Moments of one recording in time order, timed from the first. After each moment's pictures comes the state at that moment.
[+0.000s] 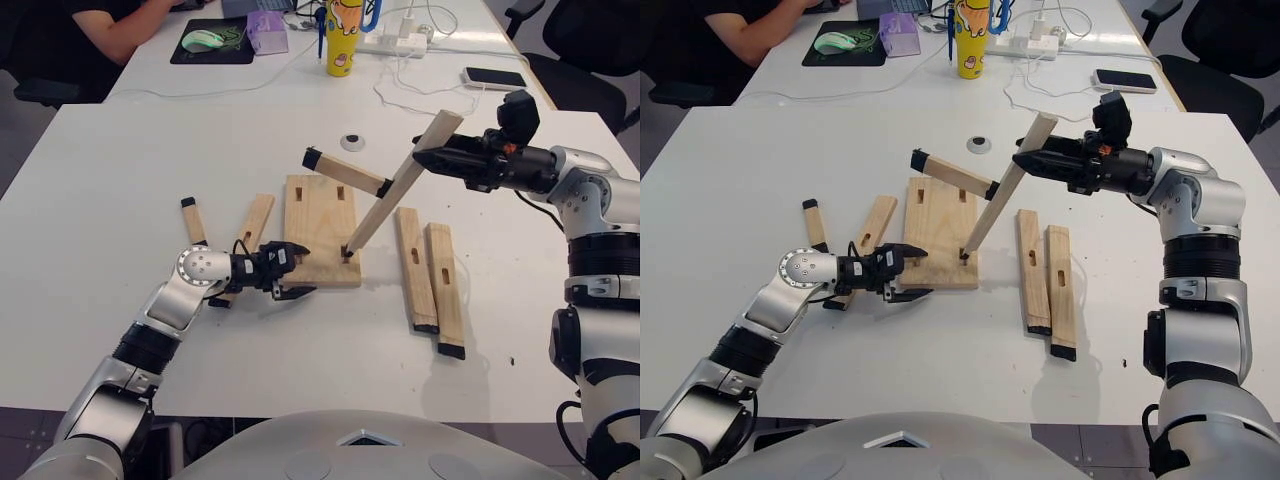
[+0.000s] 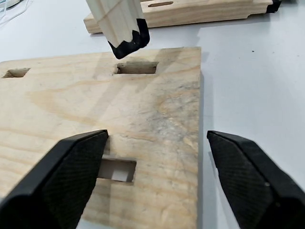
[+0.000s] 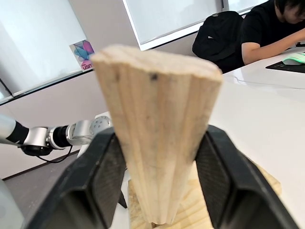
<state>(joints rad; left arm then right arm) -0.26 0.52 -0.37 0.11 -0.03 0.08 -0.99 -0.70 -0.64 -0.05 0.47 0.60 0.55 1.46</state>
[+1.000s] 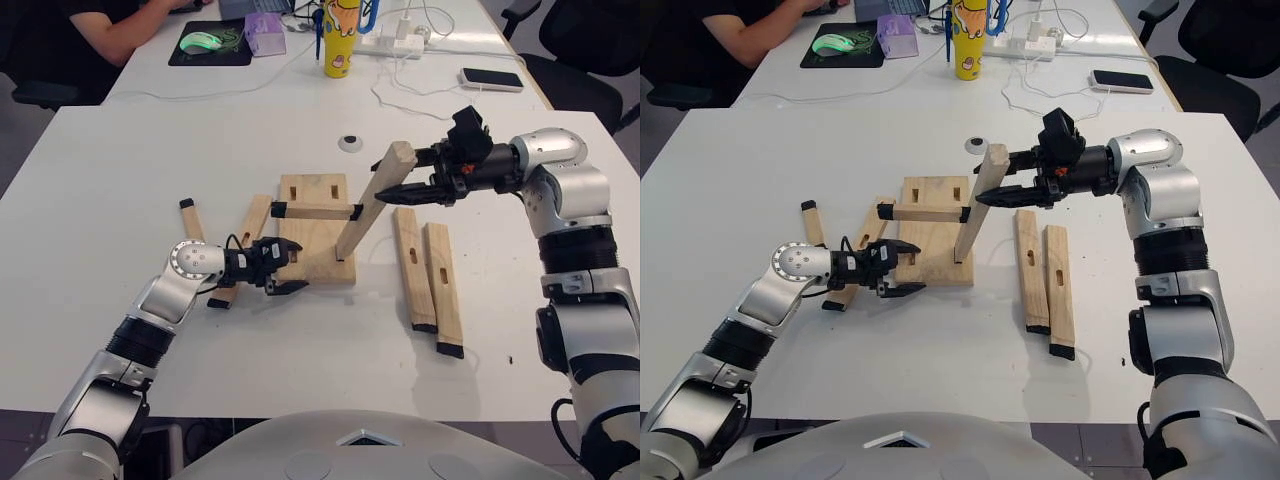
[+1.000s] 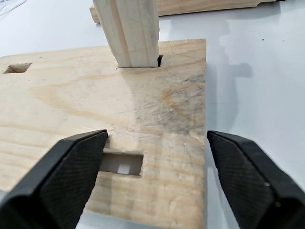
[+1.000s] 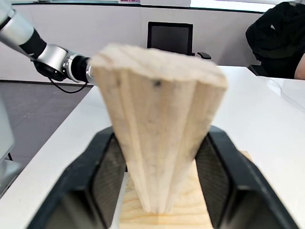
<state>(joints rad) -0.26 0.55 -0.37 0.11 -0.03 0.08 -1.02 -0.61 -0.61 0.08 0.25 0.50 0.27 1.52</state>
